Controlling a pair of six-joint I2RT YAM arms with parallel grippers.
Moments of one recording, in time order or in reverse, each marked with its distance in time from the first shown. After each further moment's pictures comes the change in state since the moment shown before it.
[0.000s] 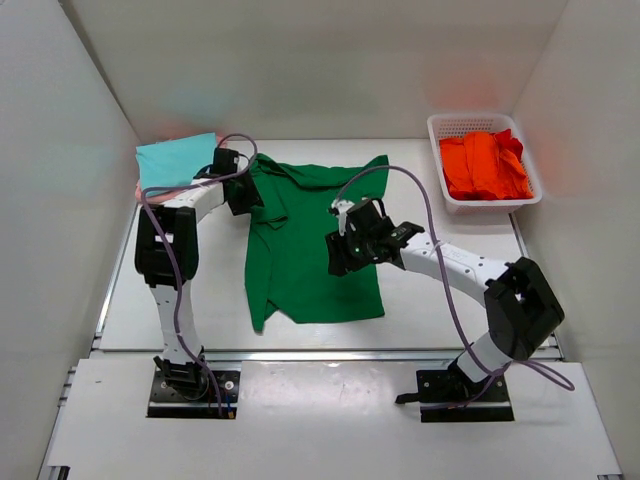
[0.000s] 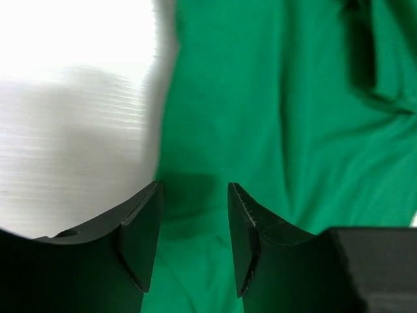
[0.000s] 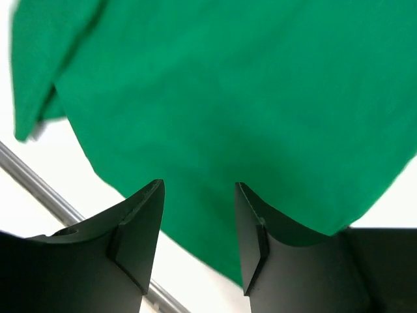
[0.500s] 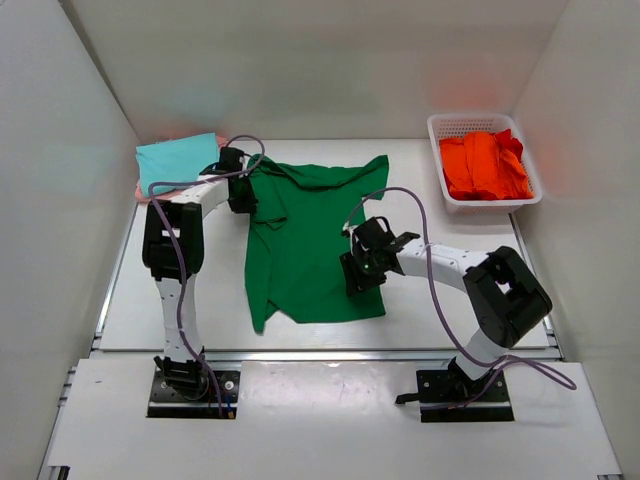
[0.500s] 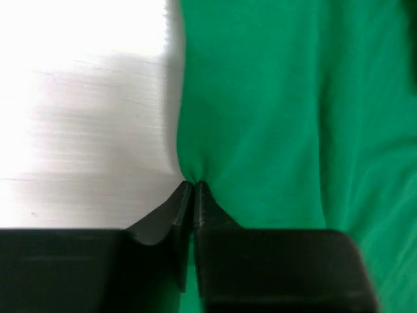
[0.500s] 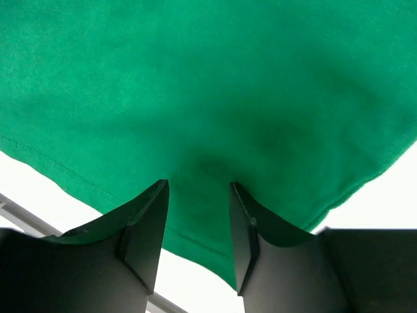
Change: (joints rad) left arm -0.014 0.086 0.093 -0.089 -0.074 0.111; right arm -0.048 0.089 -0.145 -0.031 -0.006 0.001
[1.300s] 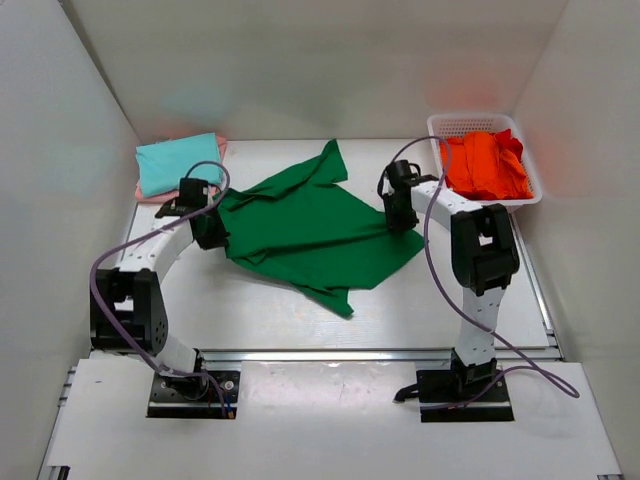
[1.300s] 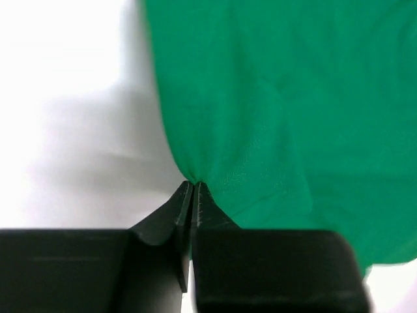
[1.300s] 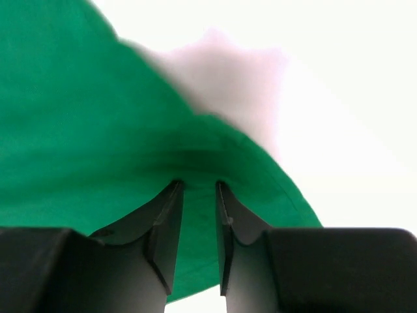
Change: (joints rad) left arm 0.090 -0.613 -0.514 -0.089 -0.003 -0.008; right arm -0.360 0.360 0.500 -0.196 0.302 -0.103
